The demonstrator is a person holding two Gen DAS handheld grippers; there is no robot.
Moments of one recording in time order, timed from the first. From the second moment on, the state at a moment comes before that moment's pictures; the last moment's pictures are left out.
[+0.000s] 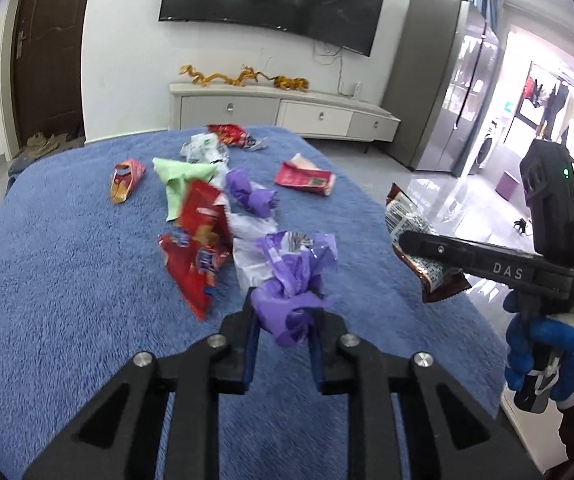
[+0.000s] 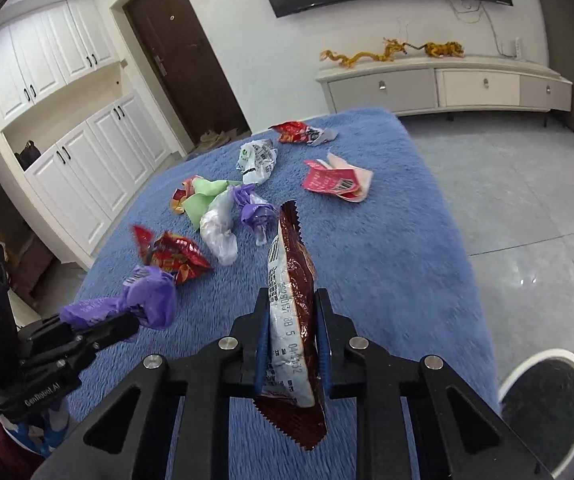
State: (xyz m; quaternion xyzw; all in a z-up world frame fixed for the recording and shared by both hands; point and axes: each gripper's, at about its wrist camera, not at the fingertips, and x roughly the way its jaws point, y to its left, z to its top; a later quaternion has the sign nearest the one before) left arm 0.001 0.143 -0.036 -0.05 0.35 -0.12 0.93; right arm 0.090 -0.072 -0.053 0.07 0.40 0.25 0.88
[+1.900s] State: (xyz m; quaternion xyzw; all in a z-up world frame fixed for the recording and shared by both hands) left arm 0.052 -0.167 -0.030 0.09 0.35 -0.30 0.88; right arm 0.020 -0.376 -0.118 0.18 0.42 -0.09 0.89
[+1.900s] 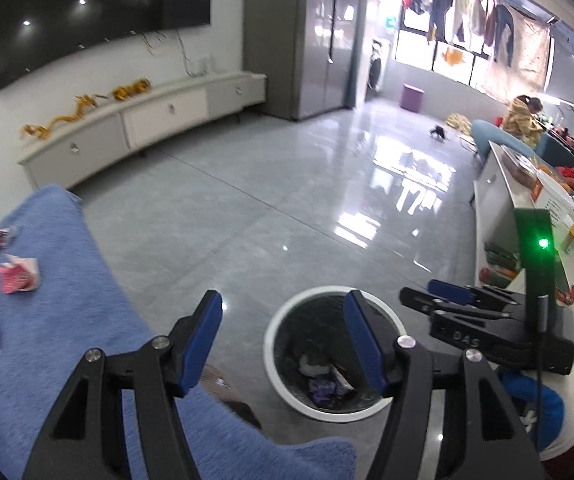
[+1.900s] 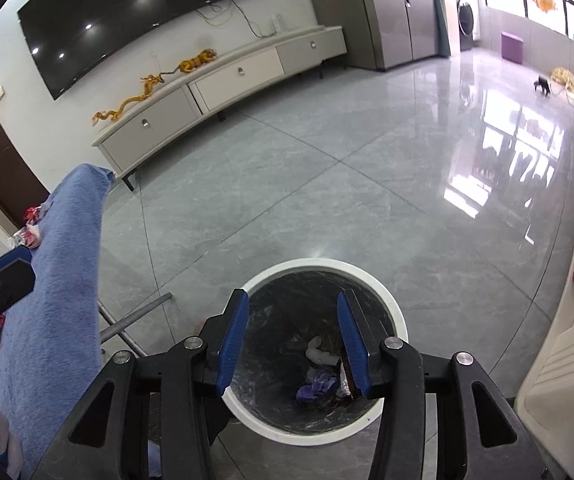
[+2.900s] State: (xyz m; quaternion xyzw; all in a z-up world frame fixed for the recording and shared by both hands) left arm -0.012 0.004 0.027 0.02 0.24 -0.17 0.96; right arm -0.026 -0.265 0.032 0.07 0.30 -0.09 0.95
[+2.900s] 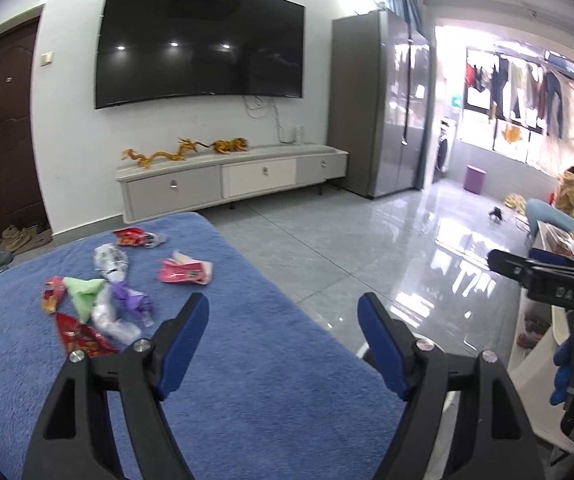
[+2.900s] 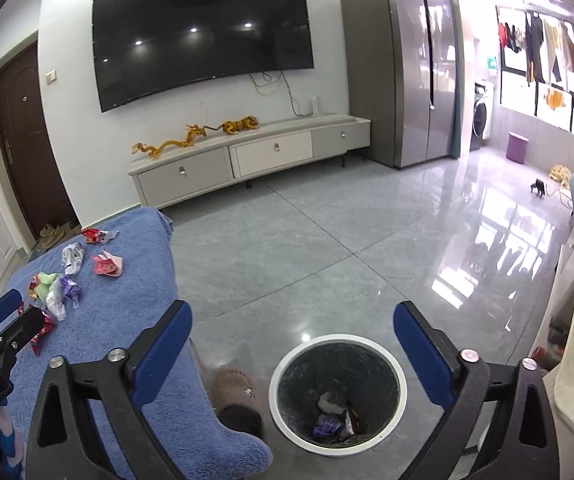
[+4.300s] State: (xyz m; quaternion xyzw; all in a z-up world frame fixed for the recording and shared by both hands) left arm 0.103 0.208 -0.082 -0.11 0.38 -0.06 0.92; right arm 0.136 -0.060 -0.041 -0.03 0.40 0.22 0.89
